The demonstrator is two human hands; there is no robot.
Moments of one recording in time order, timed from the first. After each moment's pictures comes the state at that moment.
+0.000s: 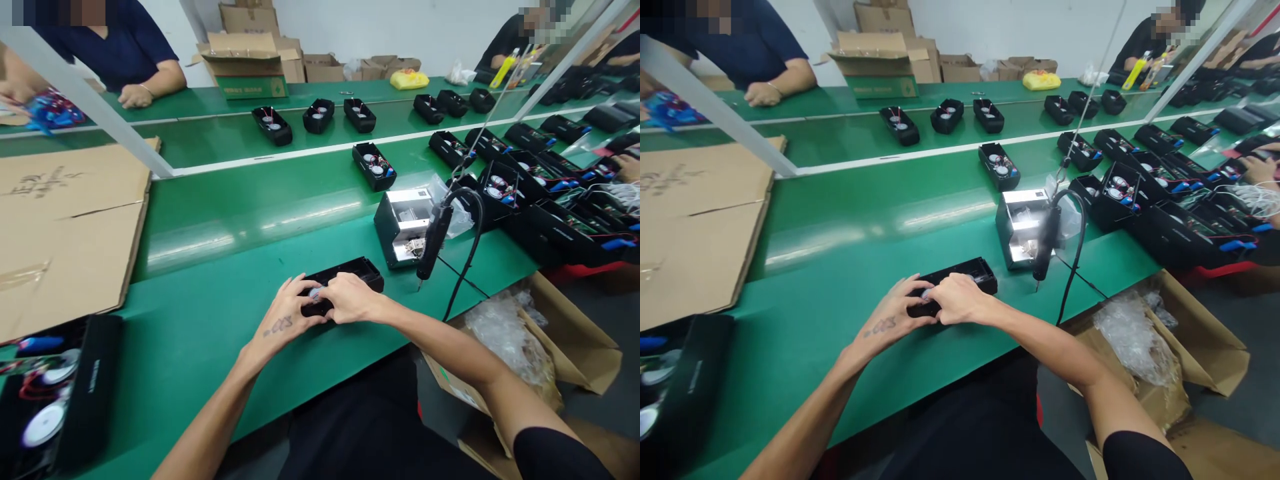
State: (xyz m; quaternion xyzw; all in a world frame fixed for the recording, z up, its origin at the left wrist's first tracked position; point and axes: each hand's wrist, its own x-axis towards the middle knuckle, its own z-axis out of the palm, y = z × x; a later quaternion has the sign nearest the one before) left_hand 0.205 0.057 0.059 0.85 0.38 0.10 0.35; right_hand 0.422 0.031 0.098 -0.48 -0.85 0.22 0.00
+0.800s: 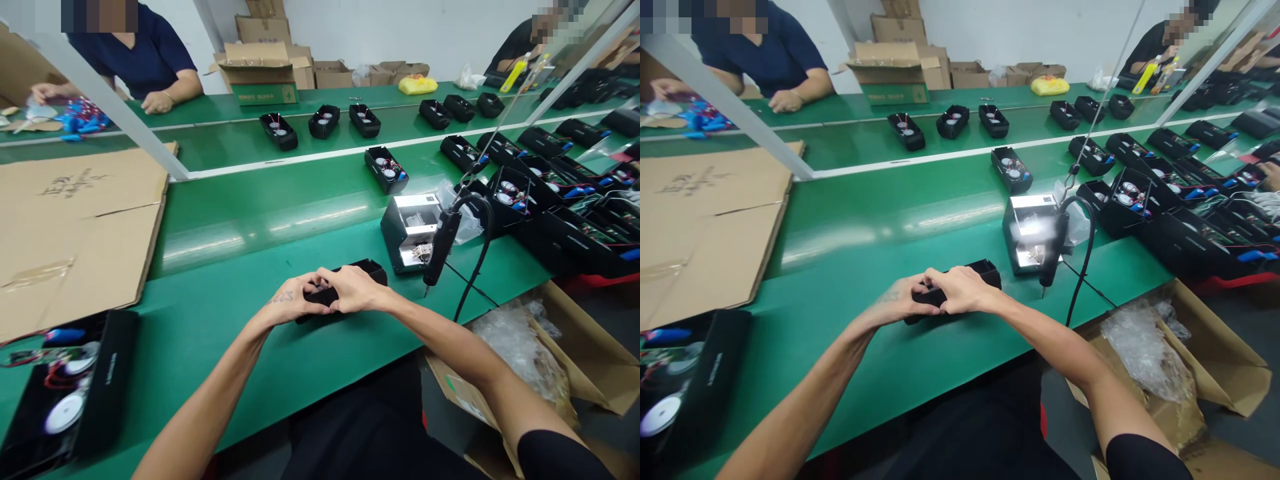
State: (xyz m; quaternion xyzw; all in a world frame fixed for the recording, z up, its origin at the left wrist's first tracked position) left_hand 0.214 0.091 0.078 0.81 0.40 0.07 0.42; right_hand 0.431 0.053 0.107 -0.47 -0.84 0.25 0.04
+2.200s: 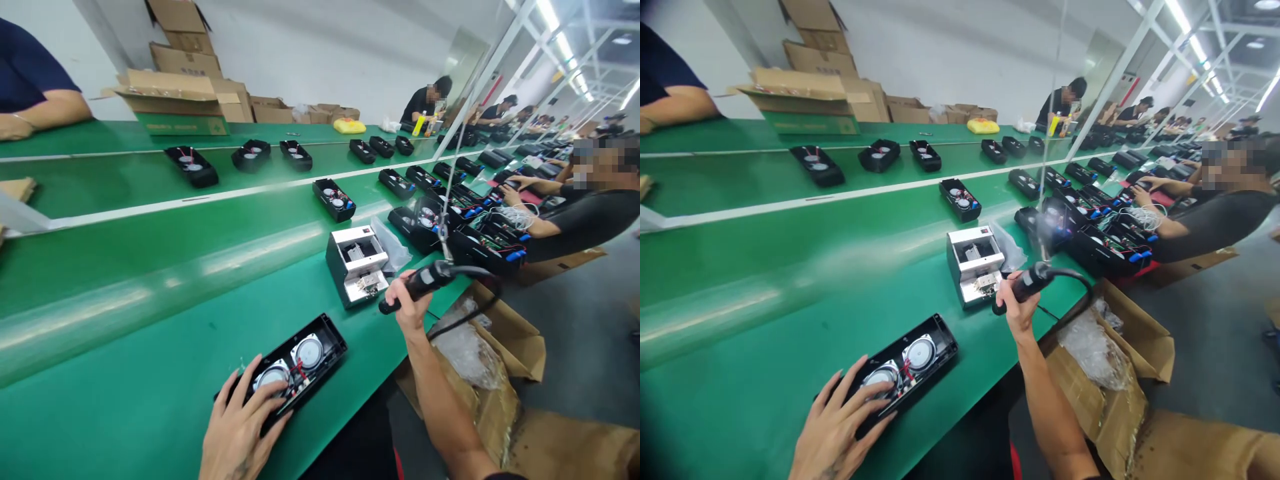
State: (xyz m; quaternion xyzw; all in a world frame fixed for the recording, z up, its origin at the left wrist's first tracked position) left_hand 0.213 0.006 0.011 0.92 0.28 0.26 0.00; right_hand 0.582 -0.009 0.087 -0.54 -0.35 0.14 0.75
